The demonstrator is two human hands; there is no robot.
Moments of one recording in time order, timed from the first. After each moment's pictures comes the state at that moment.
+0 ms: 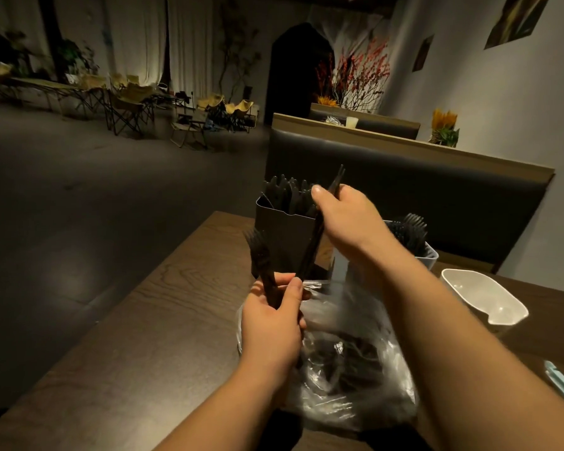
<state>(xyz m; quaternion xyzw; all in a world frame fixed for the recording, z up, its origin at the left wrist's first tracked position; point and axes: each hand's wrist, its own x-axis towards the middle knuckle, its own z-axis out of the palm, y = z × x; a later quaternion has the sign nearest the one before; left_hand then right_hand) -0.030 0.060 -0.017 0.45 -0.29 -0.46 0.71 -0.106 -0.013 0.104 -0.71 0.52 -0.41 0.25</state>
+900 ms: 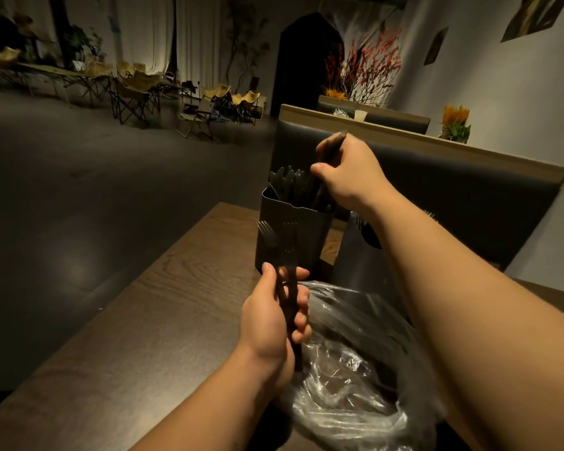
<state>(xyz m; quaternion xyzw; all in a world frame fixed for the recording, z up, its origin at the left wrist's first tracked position) -0.020 0.062 -0.011 0.33 -0.20 -0.64 0.66 -0.104 -0.075 0.128 -0.78 0.47 -0.39 0.14</state>
